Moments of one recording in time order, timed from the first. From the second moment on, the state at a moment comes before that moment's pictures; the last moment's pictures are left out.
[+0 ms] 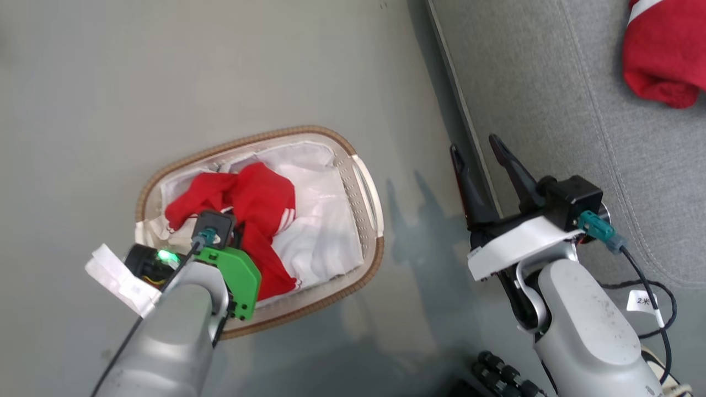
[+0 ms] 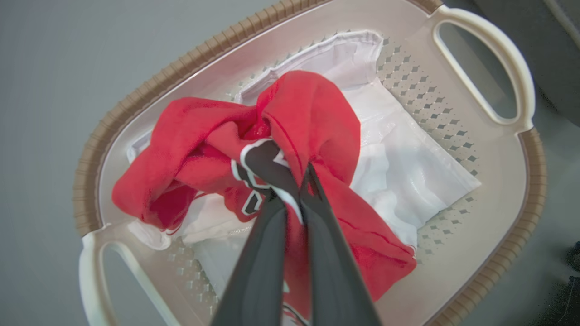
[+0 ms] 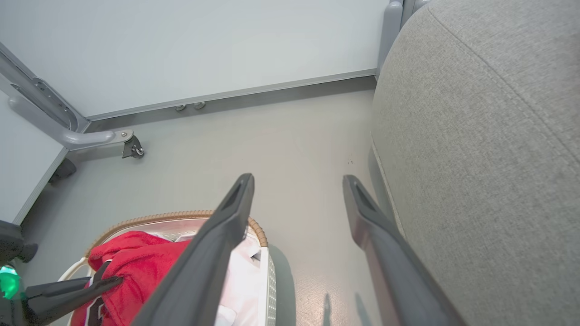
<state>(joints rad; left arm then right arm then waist) -0.75 0.08 -0.58 1.25 -0.30 -0.11 -0.26 -0.44 -0.05 0.25 0.32 0.32 0.13 -0.26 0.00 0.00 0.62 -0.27</state>
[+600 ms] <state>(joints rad) -0.56 0.06 -0.55 0.89 -0.37 -0.13 -0.26 -0.29 -0.05 0.18 0.36 0.25 0.13 -0.26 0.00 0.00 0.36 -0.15</state>
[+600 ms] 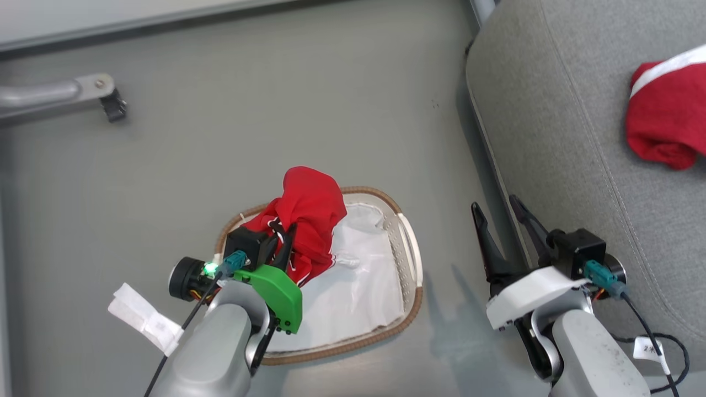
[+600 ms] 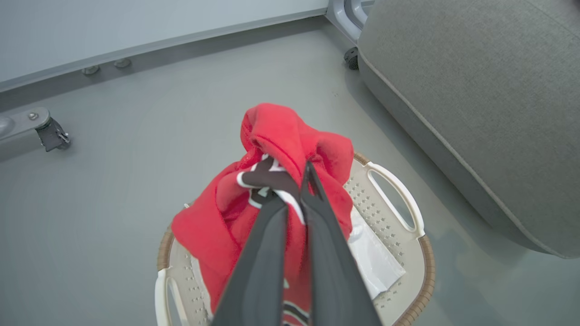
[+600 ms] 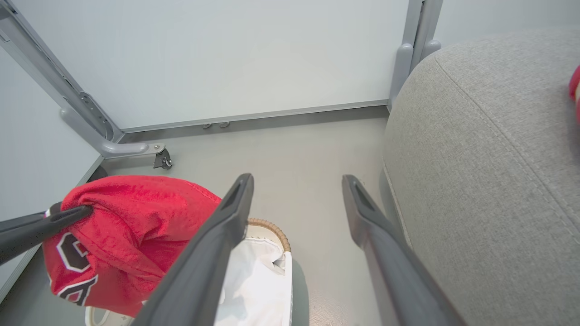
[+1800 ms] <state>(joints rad) -0.39 0.05 -0.45 0.34 -0.36 -0.11 -0.26 -0.09 -0.05 0.18 0.34 0.20 0.13 -0.26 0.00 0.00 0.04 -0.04</state>
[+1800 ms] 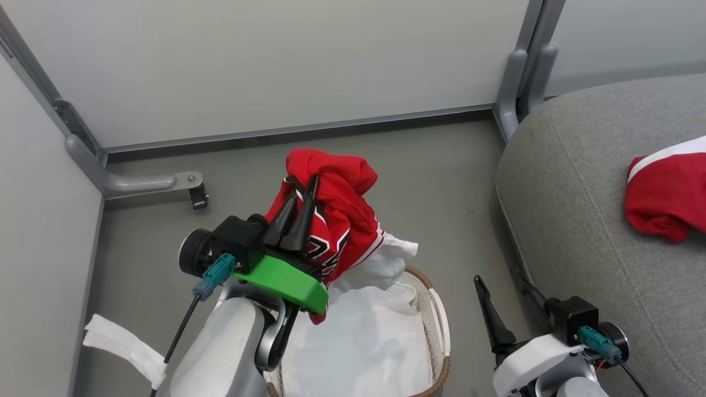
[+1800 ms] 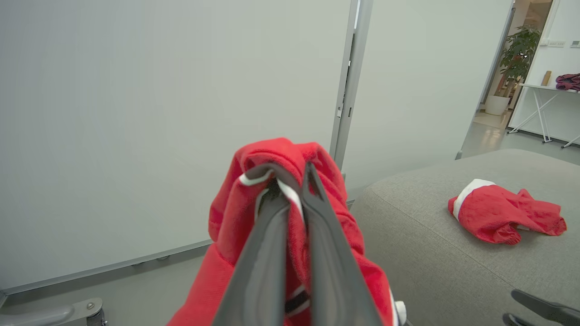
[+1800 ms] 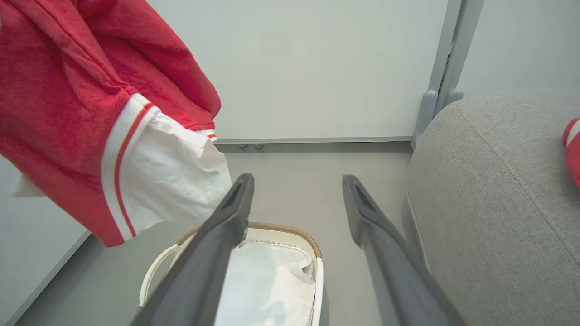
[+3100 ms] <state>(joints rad) -0.43 0.05 -0.63 0.32 -0.40 -0.12 -0.26 -0.69 -0.09 0.87 0.65 0.42 0.13 -0.26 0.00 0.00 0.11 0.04</state>
